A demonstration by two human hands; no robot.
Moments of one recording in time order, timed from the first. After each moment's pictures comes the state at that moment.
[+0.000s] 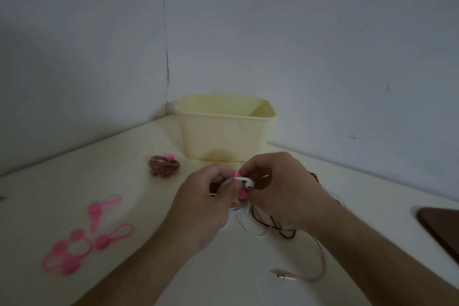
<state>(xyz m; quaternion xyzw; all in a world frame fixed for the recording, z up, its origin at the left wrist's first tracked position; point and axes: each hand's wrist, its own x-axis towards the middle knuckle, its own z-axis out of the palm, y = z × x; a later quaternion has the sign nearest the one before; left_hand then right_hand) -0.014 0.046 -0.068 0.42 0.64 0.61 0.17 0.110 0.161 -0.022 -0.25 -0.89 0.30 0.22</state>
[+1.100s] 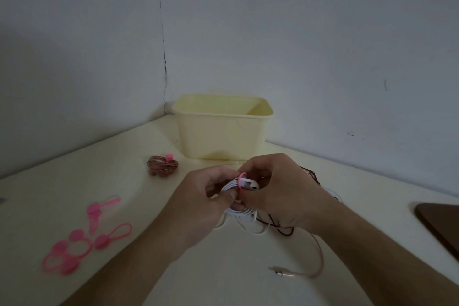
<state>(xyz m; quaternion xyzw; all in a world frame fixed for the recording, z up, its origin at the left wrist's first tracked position) -0.021 0.040 -0.065 0.47 0.62 0.59 0.24 0.113 0.165 -0.025 -0.24 -0.87 0.38 0.19</state>
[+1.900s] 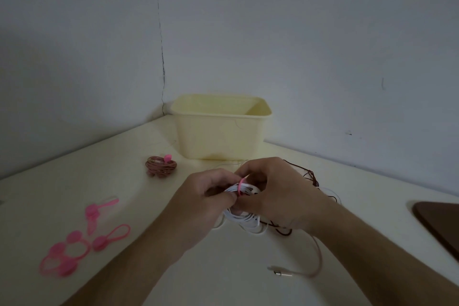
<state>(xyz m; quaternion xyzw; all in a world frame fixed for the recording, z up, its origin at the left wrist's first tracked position) -0.016 0.037 -0.059 0.45 0.60 0.60 0.28 0.112 0.165 -0.027 -0.23 -0.88 0.39 0.16</state>
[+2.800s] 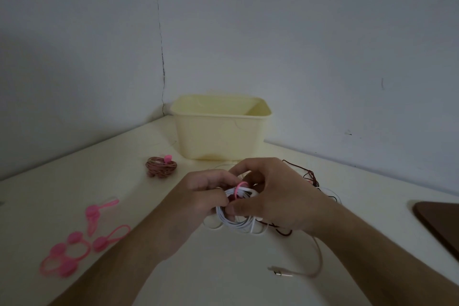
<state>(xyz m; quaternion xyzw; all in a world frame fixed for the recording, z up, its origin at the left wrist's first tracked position) -0.025 0.033 -0.053 0.42 0.54 0.61 0.40 0.115 0.158 -0.020 -0.22 -0.87 0.41 0.14</state>
